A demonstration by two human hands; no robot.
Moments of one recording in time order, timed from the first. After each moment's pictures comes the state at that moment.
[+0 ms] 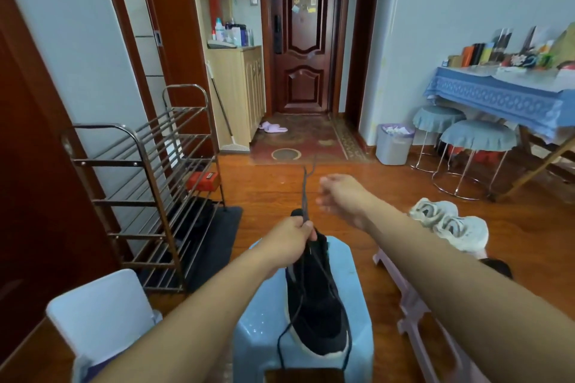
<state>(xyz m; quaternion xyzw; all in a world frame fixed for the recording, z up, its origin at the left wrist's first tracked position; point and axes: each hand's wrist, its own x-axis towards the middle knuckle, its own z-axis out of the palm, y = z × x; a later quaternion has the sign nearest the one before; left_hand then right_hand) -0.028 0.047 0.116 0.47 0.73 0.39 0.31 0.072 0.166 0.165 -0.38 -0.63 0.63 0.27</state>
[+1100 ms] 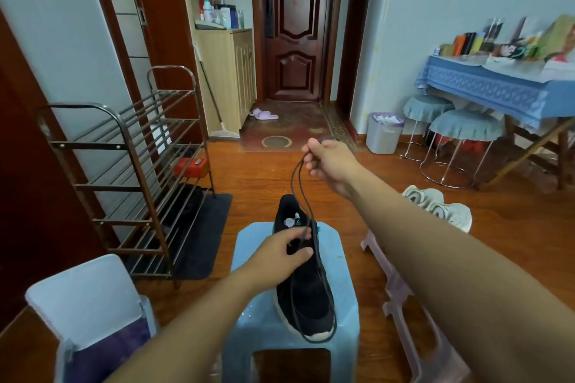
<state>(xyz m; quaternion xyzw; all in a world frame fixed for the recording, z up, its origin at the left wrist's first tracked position) -0.029 0.026 0.050 0.55 0.67 0.38 0.32 0.055 0.195 0.166 -0.31 -0.64 0.62 0.34</state>
